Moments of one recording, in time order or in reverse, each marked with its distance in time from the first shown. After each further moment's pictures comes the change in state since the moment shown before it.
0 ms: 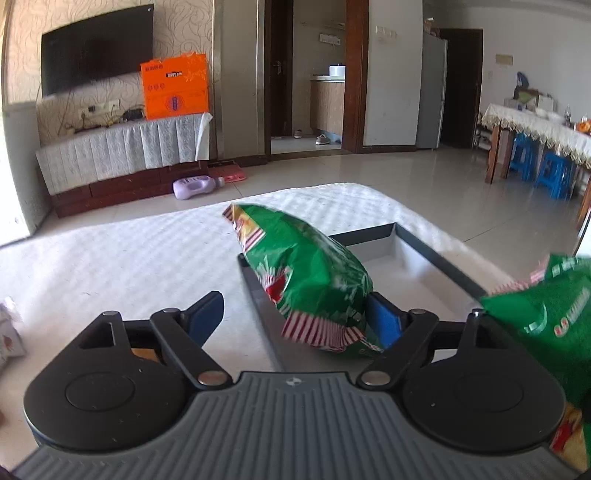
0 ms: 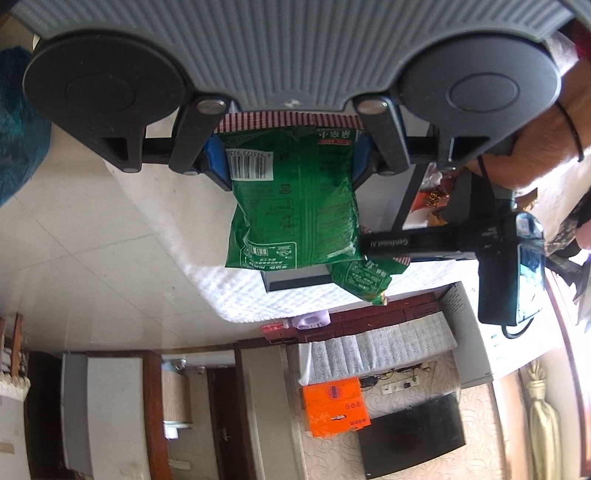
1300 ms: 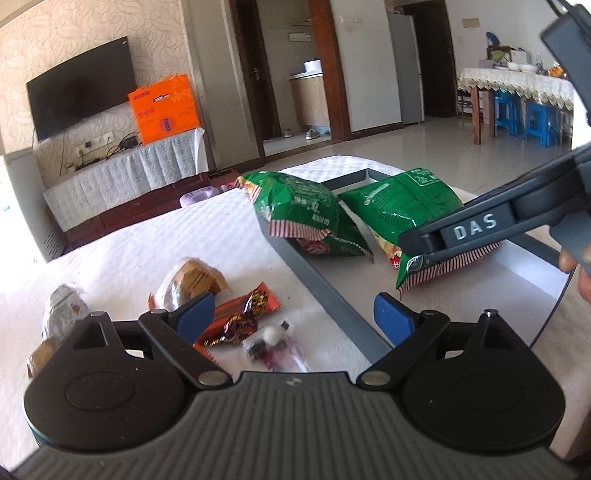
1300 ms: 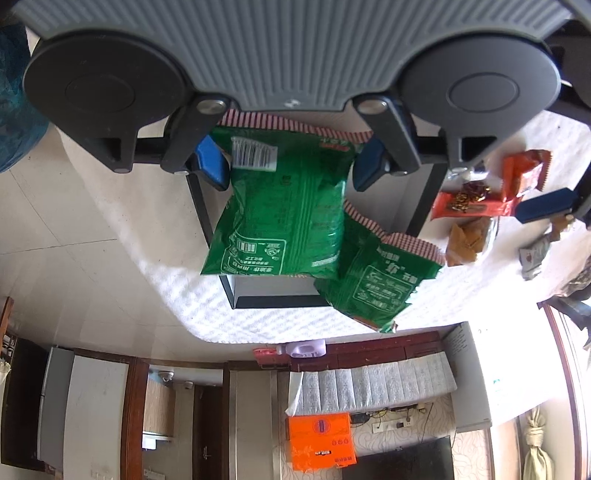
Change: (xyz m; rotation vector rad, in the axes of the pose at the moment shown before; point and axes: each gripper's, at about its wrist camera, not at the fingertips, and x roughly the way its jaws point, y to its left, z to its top) left arm -0.117 0.008 -0.075 0.152 -0.006 0.027; right arm 0.067 0.024 0.010 -0.072 0.090 -0.029
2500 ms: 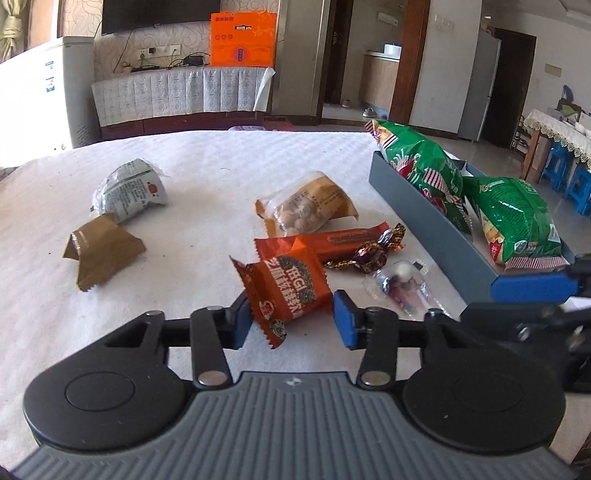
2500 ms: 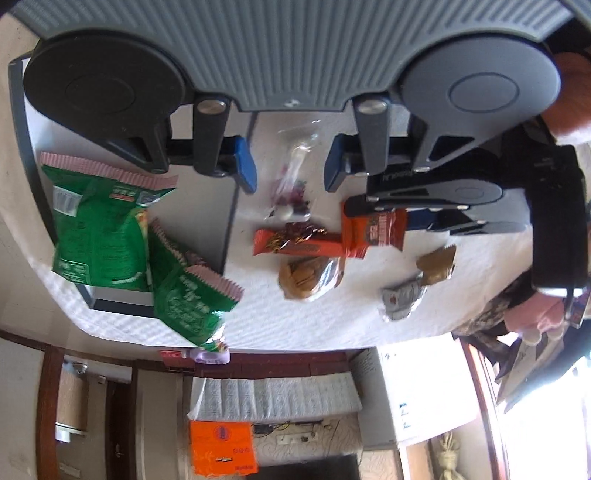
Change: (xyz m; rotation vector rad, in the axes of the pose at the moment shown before) left arm -0.002 0.098 -0.046 -0.322 0.131 0.054; right arm -0.019 0.111 -0.025 -0.156 0.076 0.254
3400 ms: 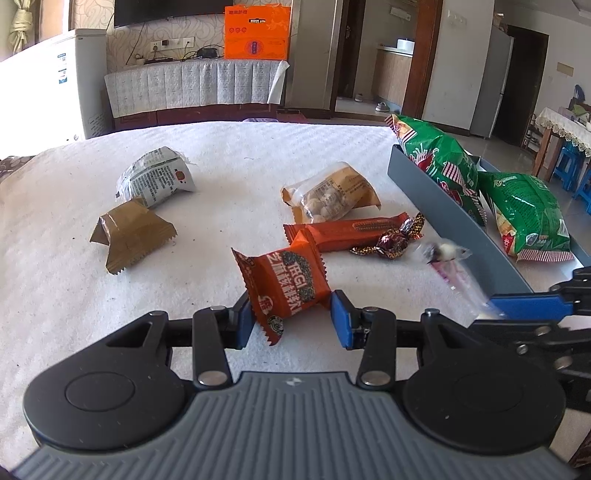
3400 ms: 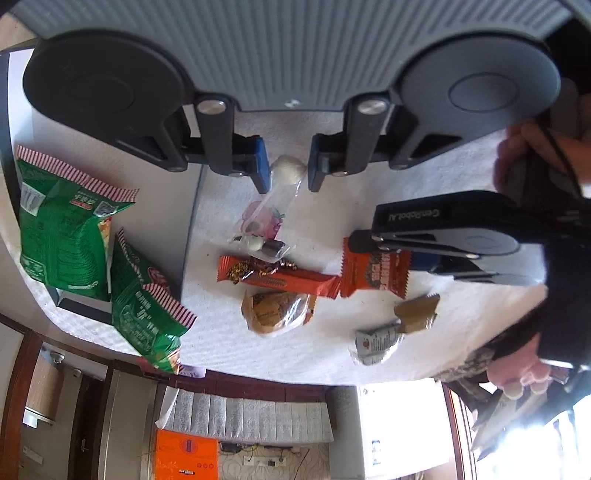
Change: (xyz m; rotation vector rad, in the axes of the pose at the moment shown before) left arm -0.006 0.012 -0.005 -0.027 0.021 0.030; right arm -0.005 0.007 -0.006 -0.074 0.026 0.035
